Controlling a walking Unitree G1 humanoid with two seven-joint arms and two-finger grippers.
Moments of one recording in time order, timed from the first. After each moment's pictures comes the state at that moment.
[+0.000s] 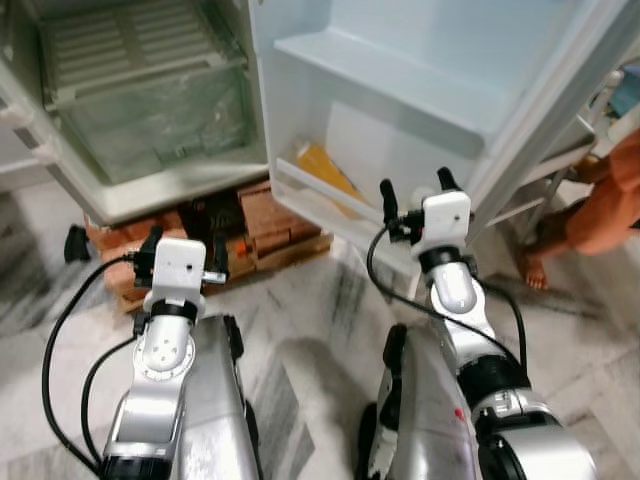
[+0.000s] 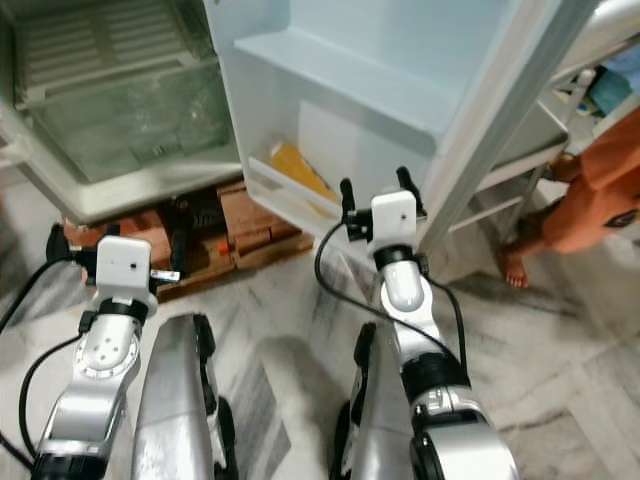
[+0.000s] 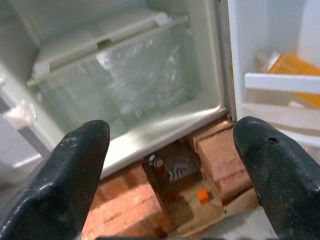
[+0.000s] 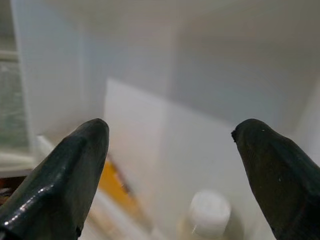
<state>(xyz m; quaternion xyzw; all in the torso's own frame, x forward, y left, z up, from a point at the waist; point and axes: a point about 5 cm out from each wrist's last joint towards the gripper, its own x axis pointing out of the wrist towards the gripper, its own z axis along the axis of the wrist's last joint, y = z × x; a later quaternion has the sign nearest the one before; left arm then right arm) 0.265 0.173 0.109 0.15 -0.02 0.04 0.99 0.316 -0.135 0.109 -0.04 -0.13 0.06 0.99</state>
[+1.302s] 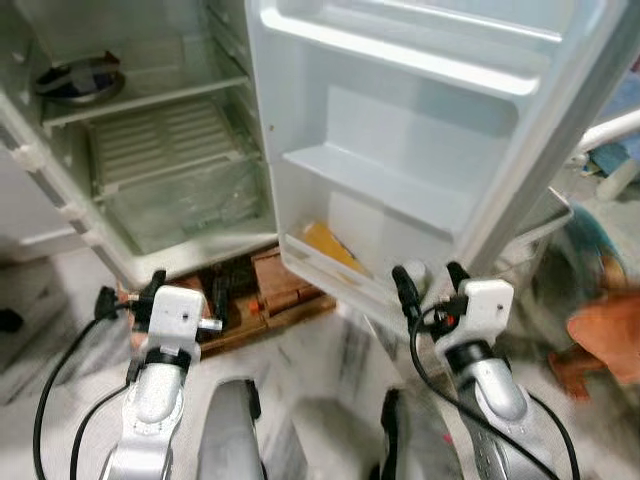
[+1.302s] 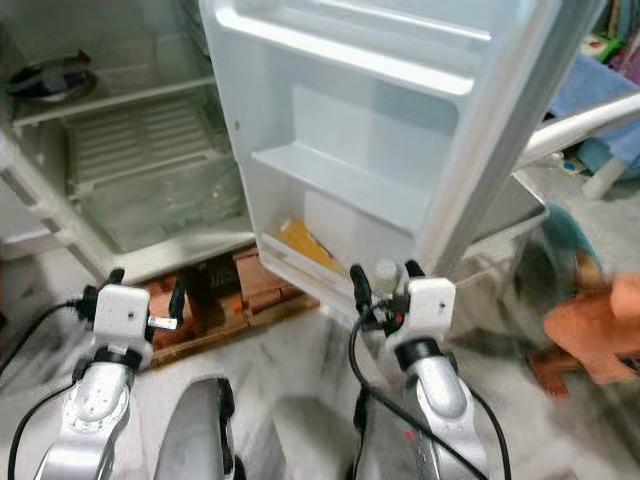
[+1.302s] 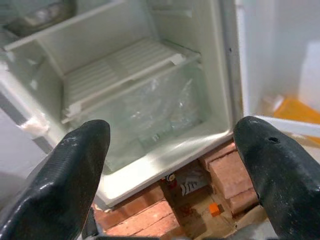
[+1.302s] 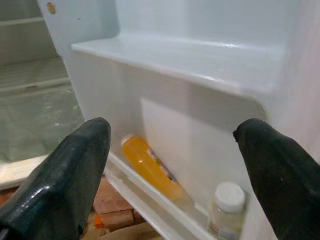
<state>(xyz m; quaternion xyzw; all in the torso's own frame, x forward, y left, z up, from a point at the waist) 0.226 0.176 0.072 0.14 0.03 0.00 0.99 0.226 -0.156 0.082 0.05 0.01 0.08 1.00</state>
